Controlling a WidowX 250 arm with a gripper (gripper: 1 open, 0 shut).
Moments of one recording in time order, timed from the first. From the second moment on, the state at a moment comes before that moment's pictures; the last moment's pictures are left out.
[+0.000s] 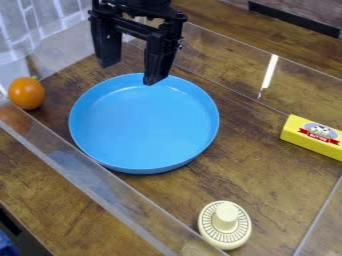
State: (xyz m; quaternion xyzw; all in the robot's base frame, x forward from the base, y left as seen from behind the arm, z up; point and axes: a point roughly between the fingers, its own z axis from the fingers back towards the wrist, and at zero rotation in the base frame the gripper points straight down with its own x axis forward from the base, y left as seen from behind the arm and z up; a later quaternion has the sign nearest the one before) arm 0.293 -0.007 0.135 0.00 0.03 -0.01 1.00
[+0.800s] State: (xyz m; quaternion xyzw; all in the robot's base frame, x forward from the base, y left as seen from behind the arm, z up) arm 0.284 0.007 0.111 -0.01 0.07 -0.06 1.00
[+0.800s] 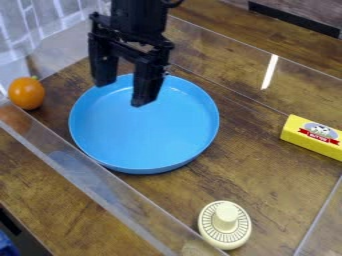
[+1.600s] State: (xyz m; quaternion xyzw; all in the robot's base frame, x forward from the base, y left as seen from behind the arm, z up) arm 0.275 0.030 0.099 0.00 0.09 -0.12 0.99
